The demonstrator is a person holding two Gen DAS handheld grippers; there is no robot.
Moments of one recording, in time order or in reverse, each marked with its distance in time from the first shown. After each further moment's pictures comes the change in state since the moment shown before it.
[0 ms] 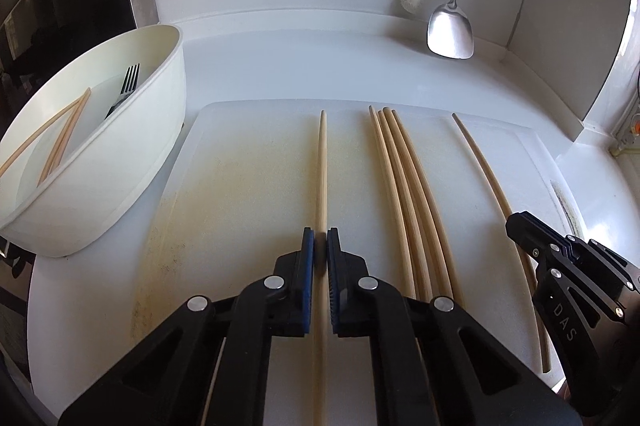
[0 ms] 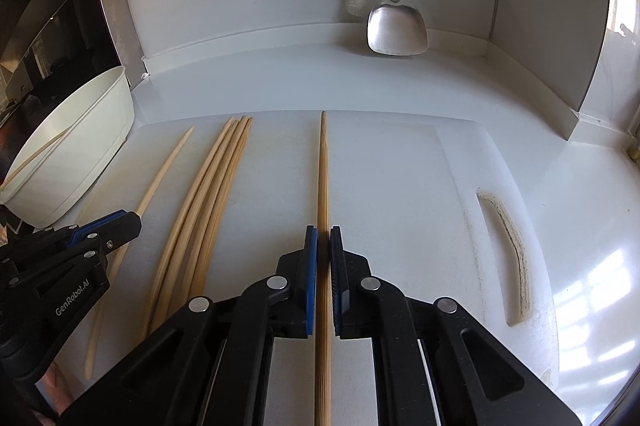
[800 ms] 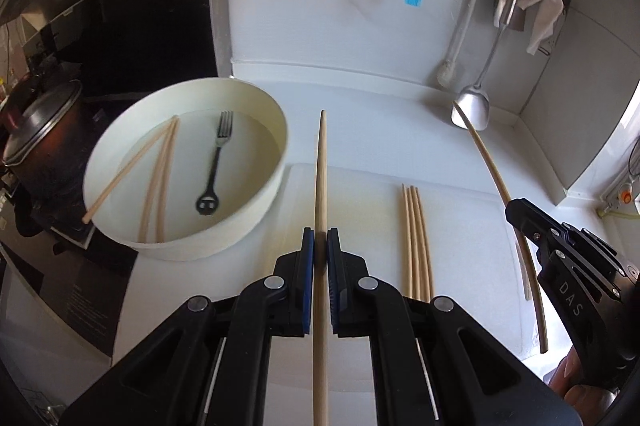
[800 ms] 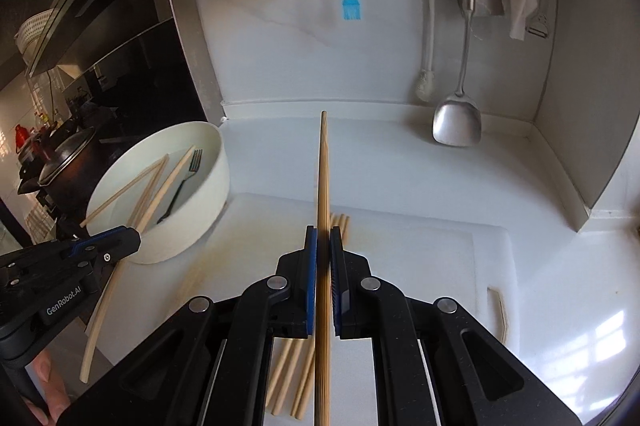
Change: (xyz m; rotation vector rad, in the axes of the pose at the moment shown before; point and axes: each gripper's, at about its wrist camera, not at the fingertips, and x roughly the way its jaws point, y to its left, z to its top) left arm -0.132 0.061 0.049 -0.138 -0.050 0.079; right arm -0.096 0.057 0.080 -0.126 -0.078 0.171
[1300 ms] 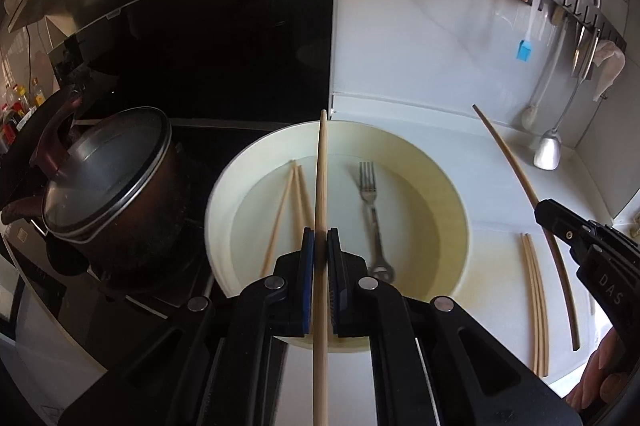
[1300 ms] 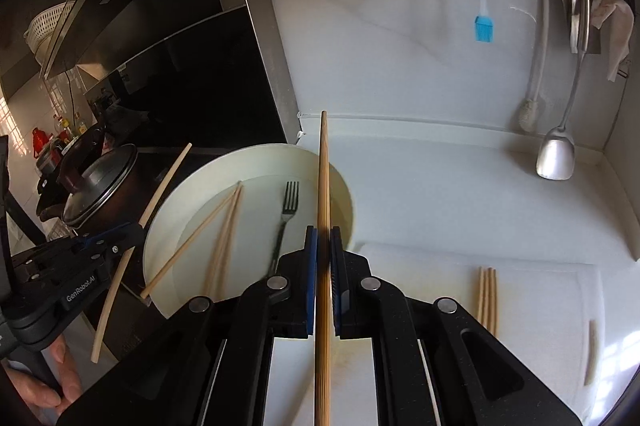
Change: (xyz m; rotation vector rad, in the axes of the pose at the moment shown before) left arm 0.012 0.179 0.066 0.013 -0.021 0.075; right arm 0.070 0.155 0.067 0.029 0.025 0.090
